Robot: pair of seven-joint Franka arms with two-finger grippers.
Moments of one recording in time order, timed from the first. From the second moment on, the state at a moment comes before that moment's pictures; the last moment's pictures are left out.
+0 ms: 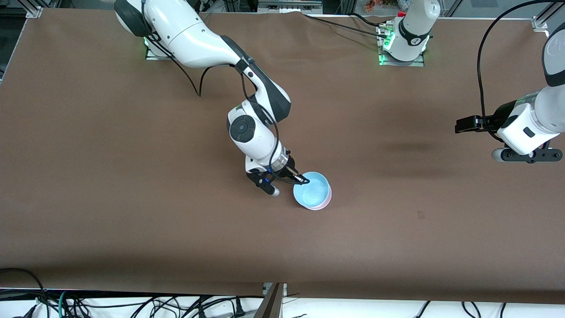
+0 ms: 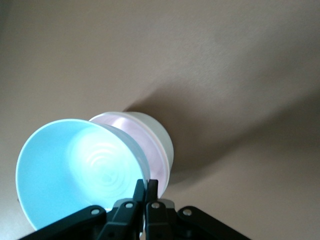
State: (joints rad) left arm -0.01 0.24 -0.01 -1.44 -0.04 1.43 -0.05; right arm 0.67 0.96 0.05 -1.14 0.30 2.49 1.17
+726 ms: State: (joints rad) left arm -0.01 0.25 -0.01 -1.44 -0.04 1.43 -0.05; right arm 0.70 0.99 0.04 -1.14 0.21 2.50 1.18
